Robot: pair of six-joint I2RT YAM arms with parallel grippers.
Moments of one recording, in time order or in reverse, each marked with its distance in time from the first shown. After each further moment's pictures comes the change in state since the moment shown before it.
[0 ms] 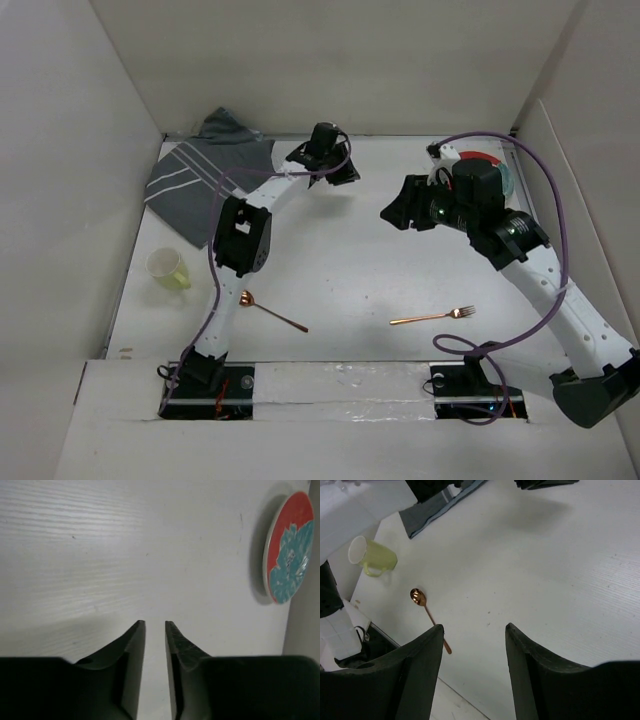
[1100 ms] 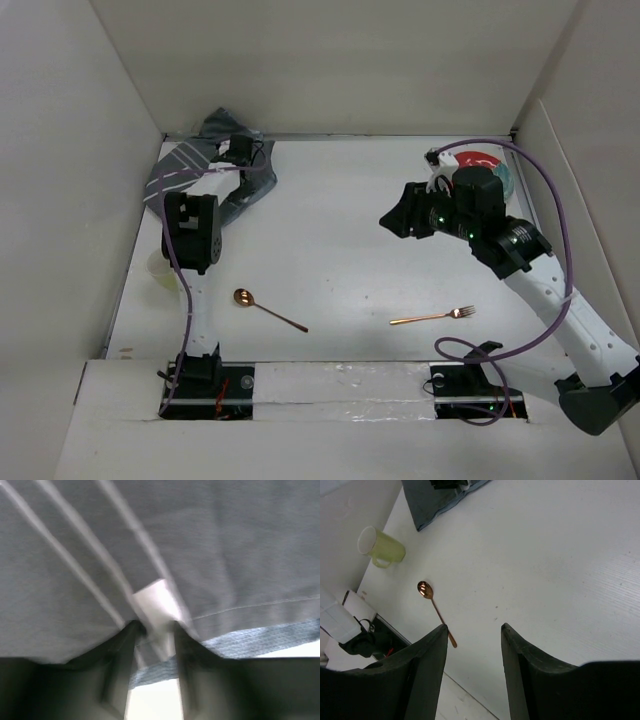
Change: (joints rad) left arm 0.352 -0.216 -0.430 -0.151 -0.530 0.326; right arm 0.039 -0.050 -0.037 0.007 -0.003 0.008
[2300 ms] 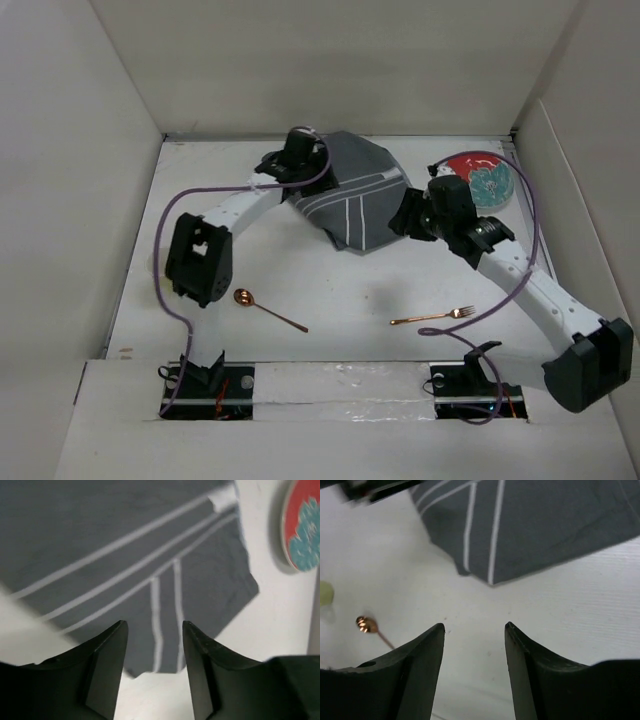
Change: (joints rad) left arm -0.397 -0.207 -0.024 0.163 0.447 -0.215; right arm -0.046 0.106 -0.173 0.095 0.264 0.119
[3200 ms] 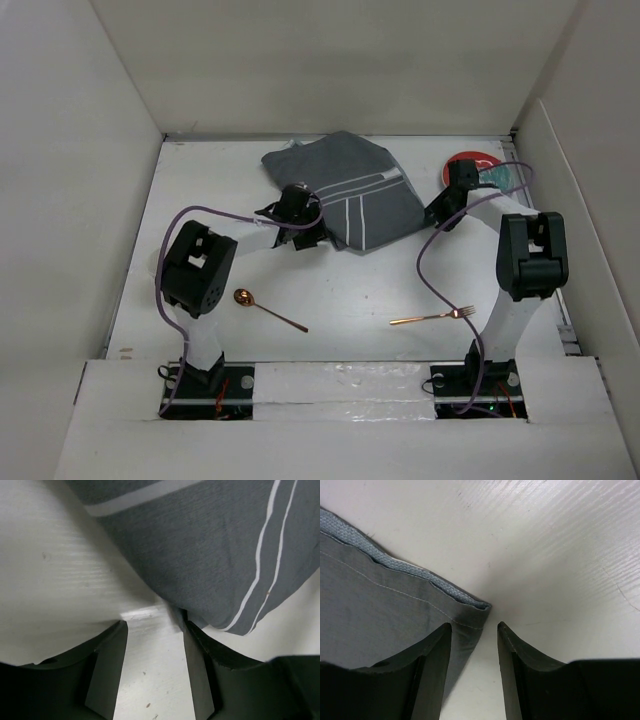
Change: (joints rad) left arm -0.008 -0.181 -0.626 0.272 -0.002 -0.121; right arm -0.437 0.706 0.191 0.080 0.056 0.306
